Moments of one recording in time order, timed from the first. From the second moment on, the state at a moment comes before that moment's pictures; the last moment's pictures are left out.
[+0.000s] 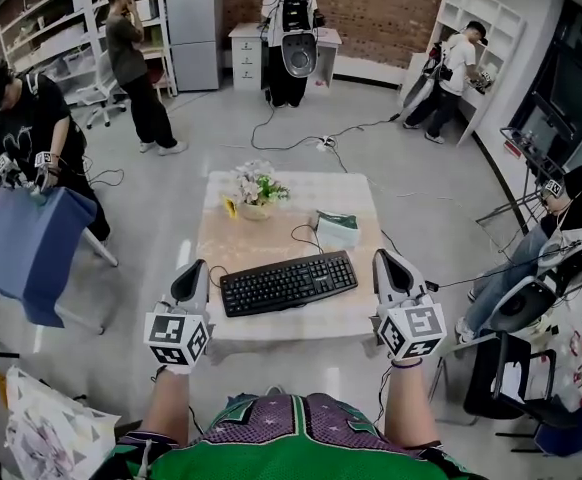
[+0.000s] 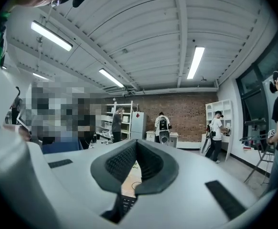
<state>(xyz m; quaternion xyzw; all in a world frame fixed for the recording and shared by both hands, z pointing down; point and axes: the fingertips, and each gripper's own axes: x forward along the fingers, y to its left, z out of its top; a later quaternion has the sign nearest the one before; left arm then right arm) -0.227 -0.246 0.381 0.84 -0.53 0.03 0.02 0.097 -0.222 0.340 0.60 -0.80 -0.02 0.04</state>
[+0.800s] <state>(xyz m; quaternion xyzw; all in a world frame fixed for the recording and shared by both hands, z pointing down) -0.207 -0.279 0.362 0.83 -0.55 0.02 0.02 0.111 -0.298 0.329 0.55 -0.84 -0.02 0.01</state>
